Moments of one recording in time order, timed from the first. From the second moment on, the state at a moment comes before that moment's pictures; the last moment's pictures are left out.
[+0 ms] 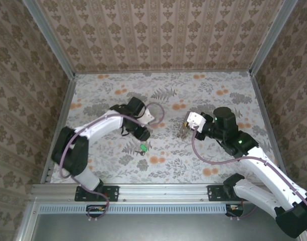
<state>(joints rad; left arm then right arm) -0.64 1.67 1.16 -0.80 0.30 0.12 0.47 0.87 0.78 -0.38 -0.29 -0.63</state>
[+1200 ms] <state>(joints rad) -0.74 1.76 1.09 -0.86 0.23 -0.49 0.46 0.88 0.77 -0.38 -0.31 -0.52</state>
